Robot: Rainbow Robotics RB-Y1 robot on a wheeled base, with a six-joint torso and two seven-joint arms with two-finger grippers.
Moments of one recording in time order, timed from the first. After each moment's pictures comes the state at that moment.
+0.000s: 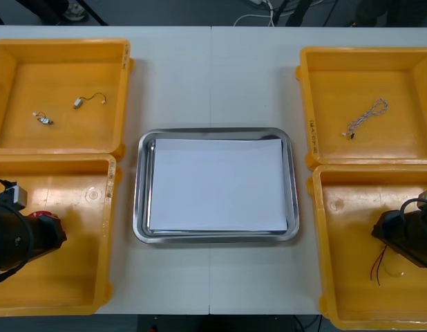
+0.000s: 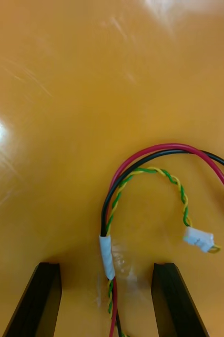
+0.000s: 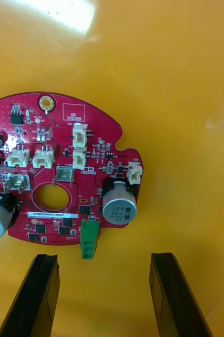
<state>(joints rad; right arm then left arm) 0.09 -0.62 -0.05 -1.97 -0.60 1.44 0.75 0.15 0.51 0.15 -2.16 0.54 1.58 -1.02</state>
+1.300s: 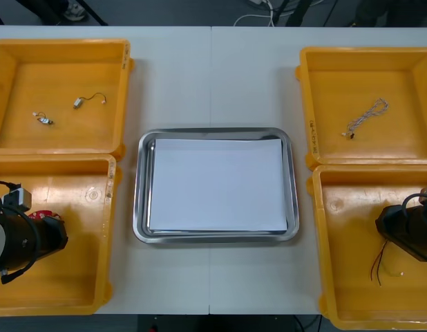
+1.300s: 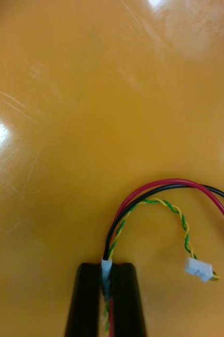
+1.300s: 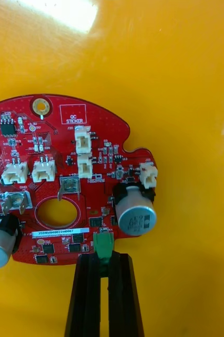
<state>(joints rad) 0.07 -0.64 -0.05 -1.94 -0.61 1.41 0.75 0.16 0.51 0.11 -2.11 0.51 1.51 -1.03</state>
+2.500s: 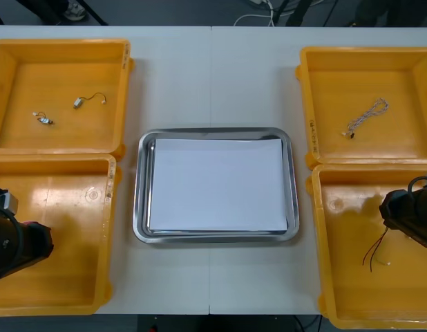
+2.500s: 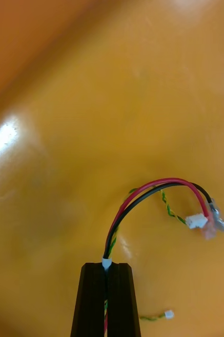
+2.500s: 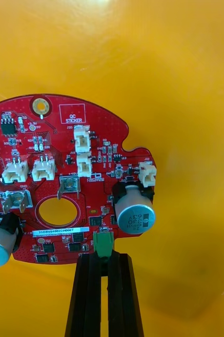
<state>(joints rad) -0.03 -0.70 -0.10 -1.93 -0.76 1.55 0.77 0.12 0.51 0.19 -2.18 0.55 1.78 -1.03</state>
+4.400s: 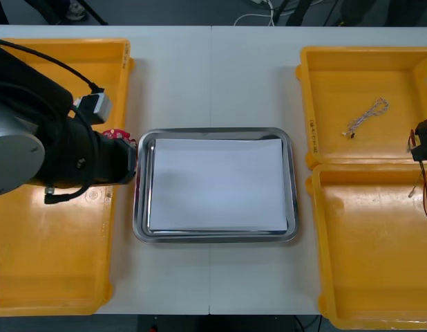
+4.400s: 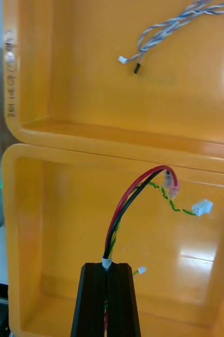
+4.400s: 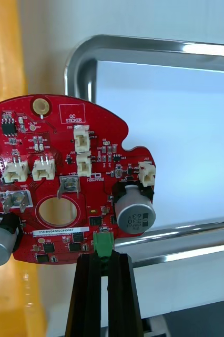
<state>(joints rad) -0.37 -1.06 -0.10 -2.07 -1.21 1.77 1.16 -0.44 0.57 -0.16 -2.32 0.73 1.91 -0.81</state>
